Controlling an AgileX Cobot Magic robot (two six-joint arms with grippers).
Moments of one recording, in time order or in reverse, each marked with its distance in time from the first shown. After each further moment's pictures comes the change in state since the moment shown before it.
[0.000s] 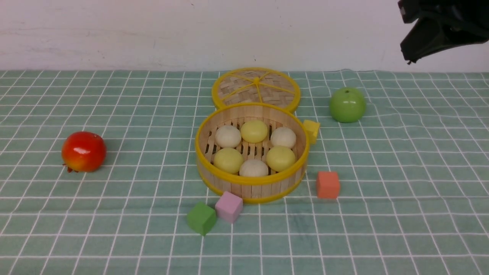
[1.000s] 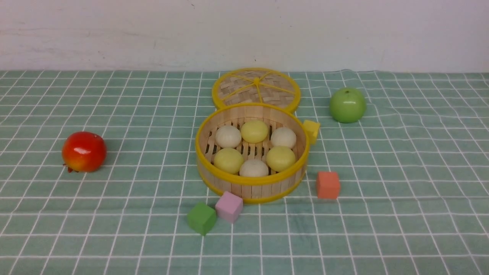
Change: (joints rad) right arm -0.357 -1.469 1.663 -0.452 -0.784 0.310; left arm 0.000 0.000 0.000 0.000 0.000 0.000
